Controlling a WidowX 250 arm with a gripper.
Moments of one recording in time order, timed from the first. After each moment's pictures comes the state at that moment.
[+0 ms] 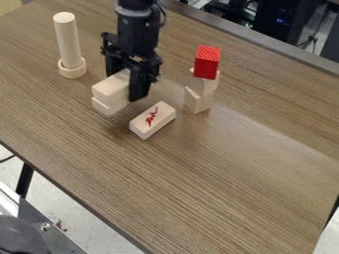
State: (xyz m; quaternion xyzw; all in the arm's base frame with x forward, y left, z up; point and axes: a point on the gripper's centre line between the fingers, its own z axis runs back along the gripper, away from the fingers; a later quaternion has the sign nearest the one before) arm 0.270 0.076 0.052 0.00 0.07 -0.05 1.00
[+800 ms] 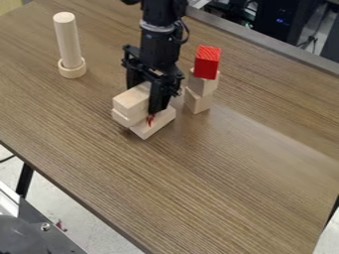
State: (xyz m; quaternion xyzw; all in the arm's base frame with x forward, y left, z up) arm 0.280 0.052 0.041 -0.01 0.09 -0.06 0.99
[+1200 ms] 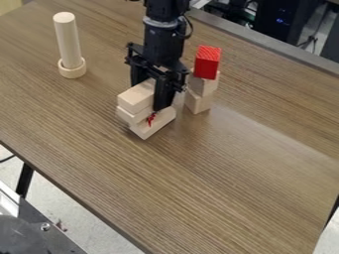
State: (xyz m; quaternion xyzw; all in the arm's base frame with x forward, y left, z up) arm 0.283 0.049 0.045 -0.02 0.08 -0.06 0.99
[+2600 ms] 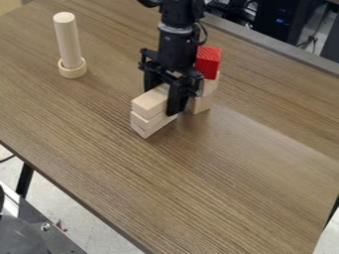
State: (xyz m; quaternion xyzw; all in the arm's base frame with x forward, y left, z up) arm 0.299 0.032 0.036 -0.02 0.07 -0.06 1.00
